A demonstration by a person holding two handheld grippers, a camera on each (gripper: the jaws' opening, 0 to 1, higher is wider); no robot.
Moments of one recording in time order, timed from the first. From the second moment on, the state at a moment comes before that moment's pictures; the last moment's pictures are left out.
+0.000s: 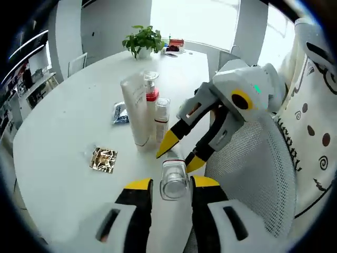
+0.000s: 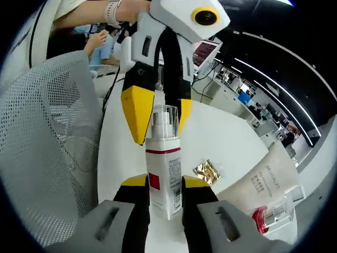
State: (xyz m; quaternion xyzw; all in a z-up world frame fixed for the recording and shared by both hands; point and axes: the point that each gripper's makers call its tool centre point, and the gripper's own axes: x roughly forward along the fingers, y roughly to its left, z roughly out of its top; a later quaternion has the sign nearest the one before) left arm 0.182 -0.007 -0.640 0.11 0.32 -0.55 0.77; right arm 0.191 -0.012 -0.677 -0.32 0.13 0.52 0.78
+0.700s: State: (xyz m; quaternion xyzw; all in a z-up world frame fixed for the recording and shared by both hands) left arm 0.209 -0.031 -0.611 -0.05 0.21 -0.49 0.84; right arm 0.197 -0.008 -0.648 -0.08 0.16 0.52 0.83
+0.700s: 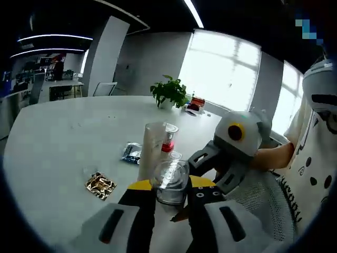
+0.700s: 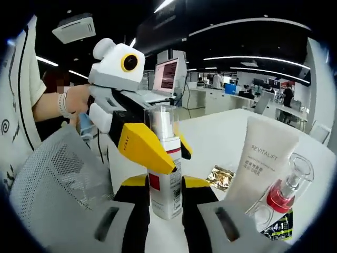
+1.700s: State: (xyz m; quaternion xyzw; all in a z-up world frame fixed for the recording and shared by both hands) left arm 0.213 -0.036 -0.624 -0.05 0.21 -0.47 0.86; right arm 0.190 -0.015 -0.660 -0.07 0.21 0.51 0.83
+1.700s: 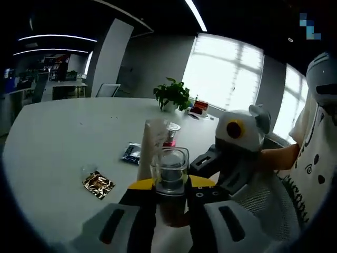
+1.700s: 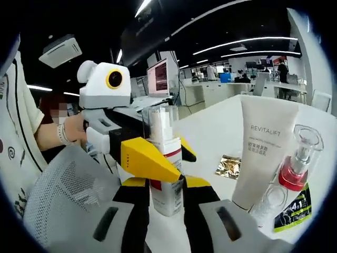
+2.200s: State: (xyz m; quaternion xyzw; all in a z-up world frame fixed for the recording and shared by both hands) left arm 0.227 -0.027 -0.658 0.03 0.23 -0.43 0.87; right arm 0.191 -0.058 -0.632 -0.13 0.18 0.45 0.86
